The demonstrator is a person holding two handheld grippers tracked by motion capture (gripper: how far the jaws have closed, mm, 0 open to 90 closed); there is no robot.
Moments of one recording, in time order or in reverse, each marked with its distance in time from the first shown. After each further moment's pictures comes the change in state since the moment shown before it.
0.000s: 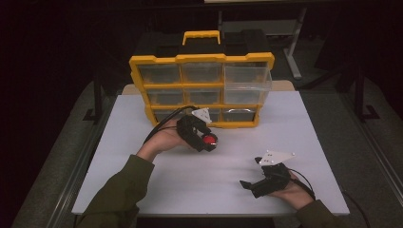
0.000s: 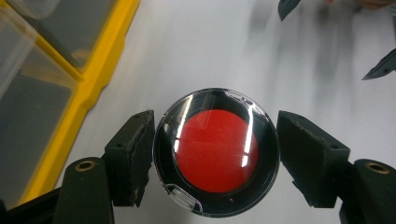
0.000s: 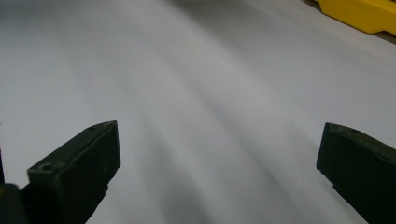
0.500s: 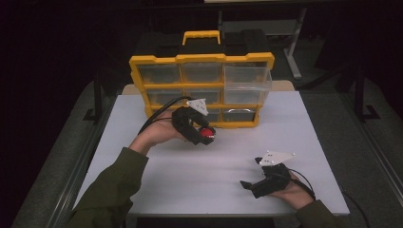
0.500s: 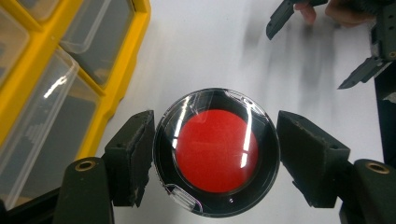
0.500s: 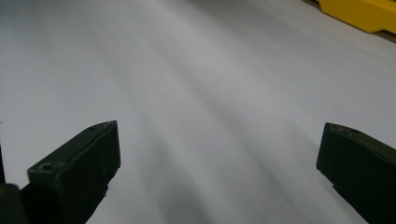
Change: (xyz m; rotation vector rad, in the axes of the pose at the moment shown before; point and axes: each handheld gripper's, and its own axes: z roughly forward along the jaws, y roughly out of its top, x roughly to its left) left arm 0.001 0.015 -0.032 -0.010 0.007 0.025; right arm 0.000 -0.001 0.000 0.000 0.000 0.002
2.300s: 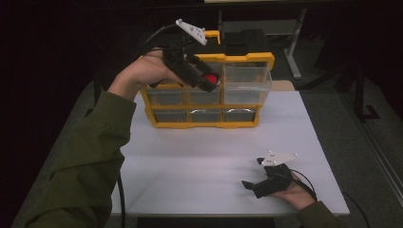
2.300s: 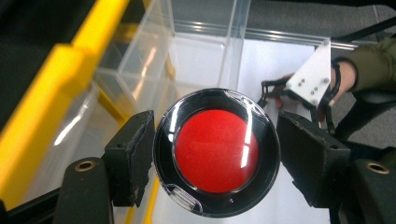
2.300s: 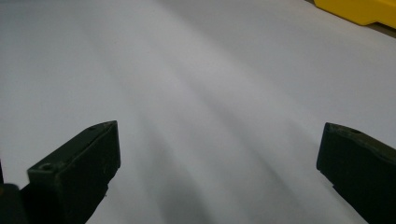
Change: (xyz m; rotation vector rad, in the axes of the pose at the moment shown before) left arm 0.028 0.117 -0.128 -0.090 -0.002 0.047; right arm -0.003 -0.005 -0.003 -0.002 -0.005 0.019
